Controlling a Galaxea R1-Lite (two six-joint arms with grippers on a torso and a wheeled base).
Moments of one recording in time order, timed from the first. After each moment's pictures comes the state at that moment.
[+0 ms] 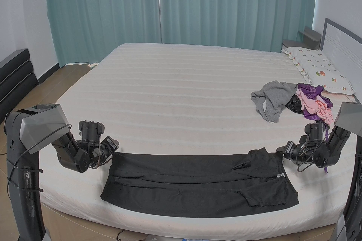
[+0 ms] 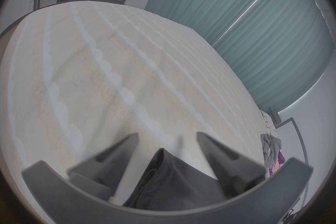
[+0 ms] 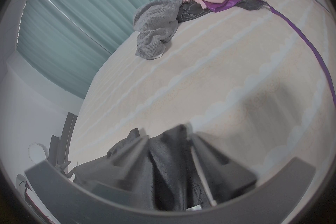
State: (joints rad) left arm -0.10 2.39 -0.92 -0.79 0.06 -0.82; right arm -0.10 2.34 -0.75 -0.85 0.24 0.57
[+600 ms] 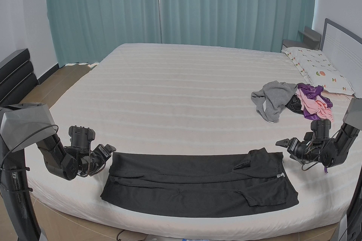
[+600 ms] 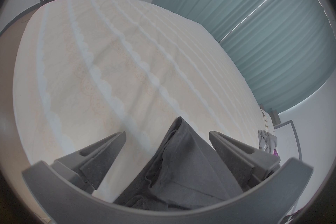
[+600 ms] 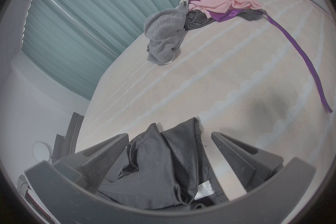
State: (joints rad) left arm -0.10 2.24 -0.70 -0.79 0.02 -0.87; right arm -0.09 2.20 -0.65 -0.85 0.25 0.58
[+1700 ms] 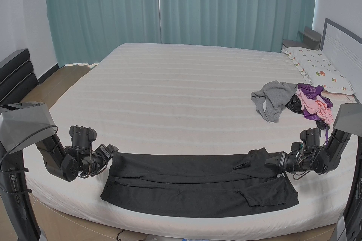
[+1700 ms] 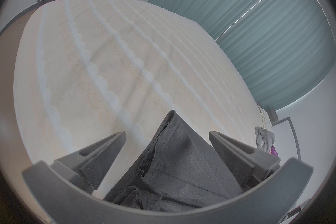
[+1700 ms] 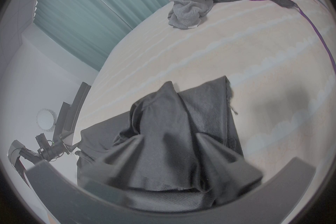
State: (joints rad) left arm -0.12 2.21 -0.67 -0.79 0.02 -0.88; right arm -0.02 2.28 -0.63 -0.83 0.38 0.41
